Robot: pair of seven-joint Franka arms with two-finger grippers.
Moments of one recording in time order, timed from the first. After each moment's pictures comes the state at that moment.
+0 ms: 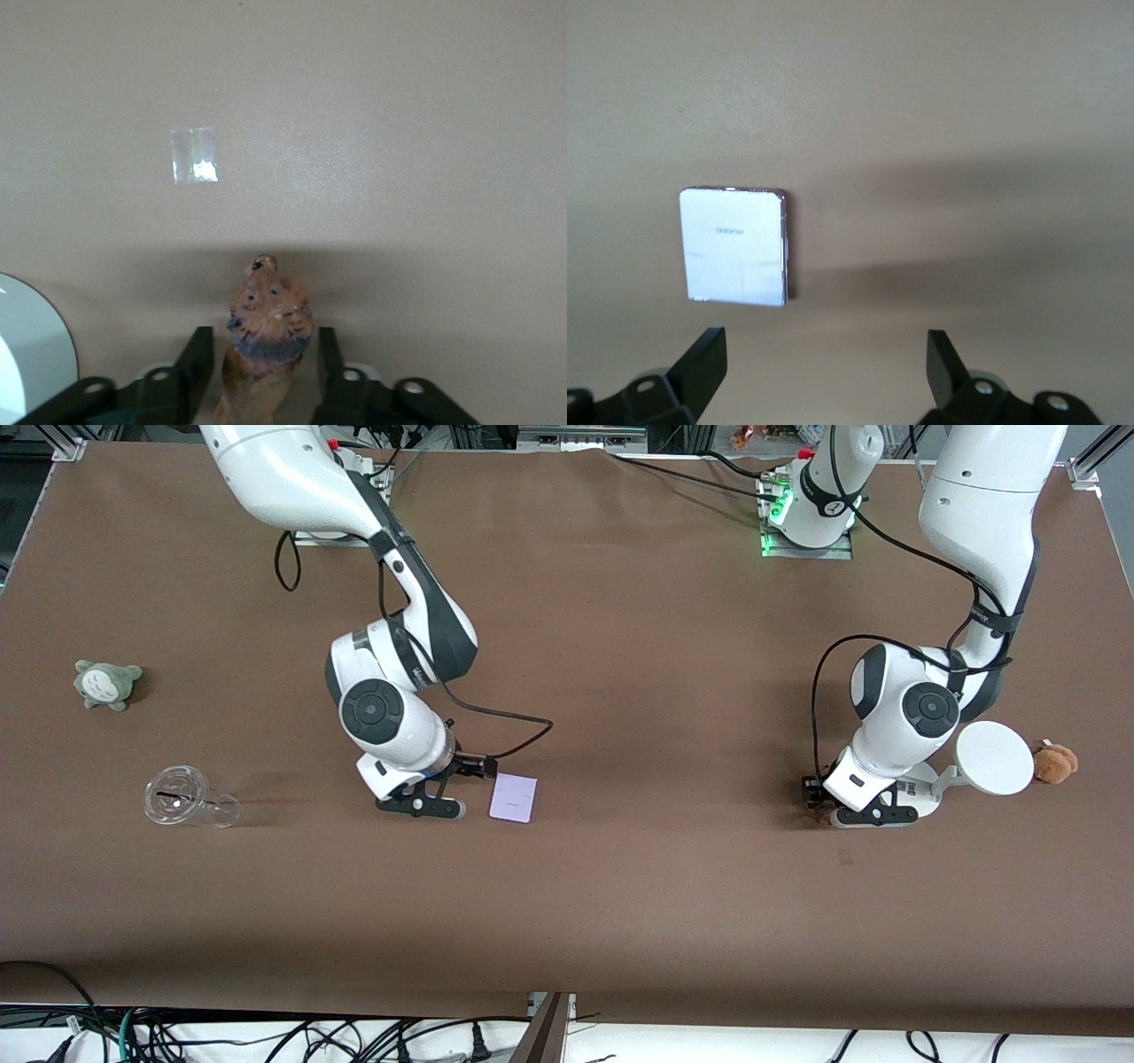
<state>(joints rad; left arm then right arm) -0.09 0.54 0.00 -1.98 0.03 2.63 -0.17 0.53 0.71 -0.05 -1.45 0.13 2.13 0.53</state>
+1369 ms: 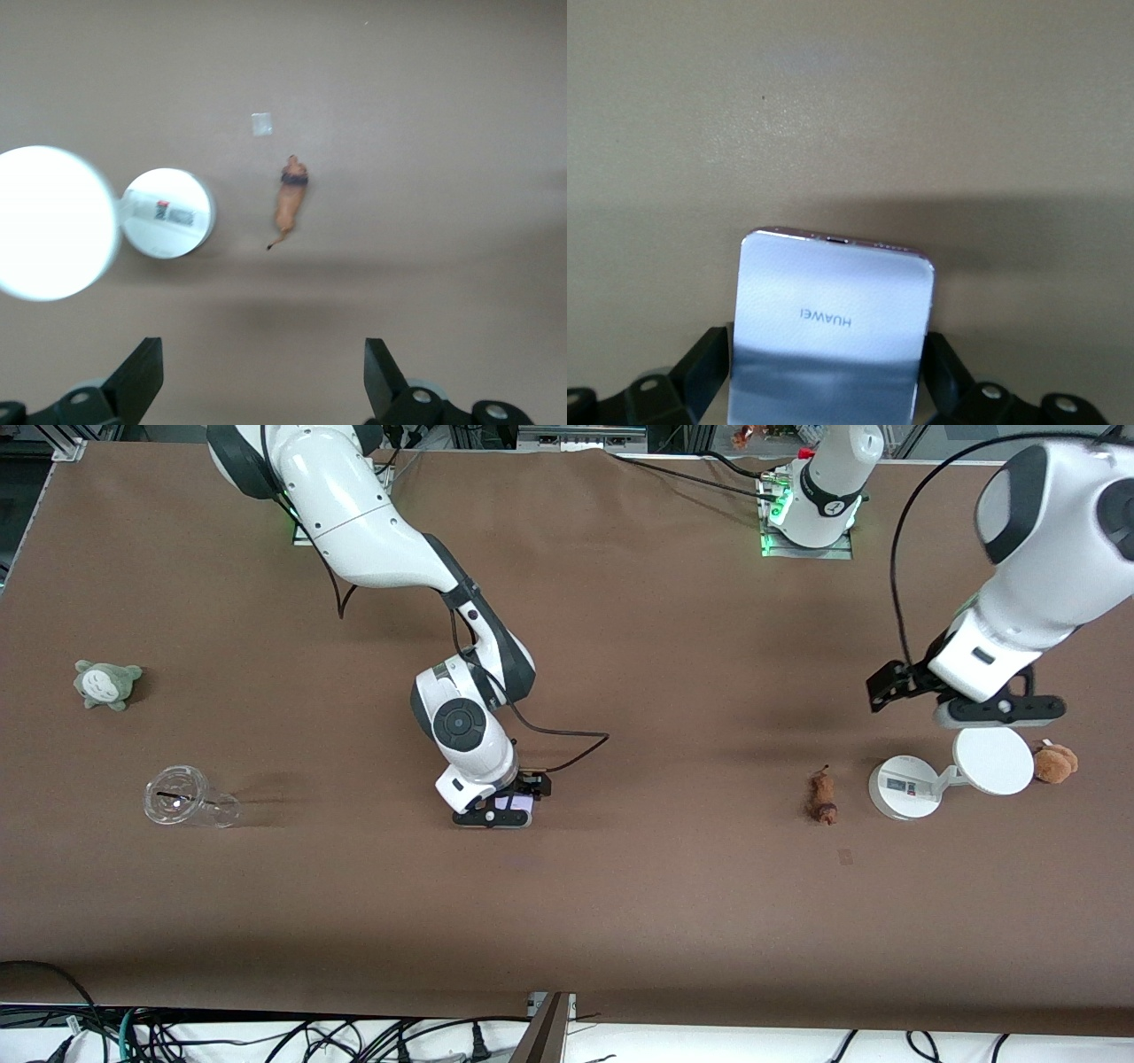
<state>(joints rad) -0.05 -0.01 -0.03 -1.88 0.01 1.89 -0.13 0.62 0.95 -0.05 -1.32 0.13 2.37 0.52</state>
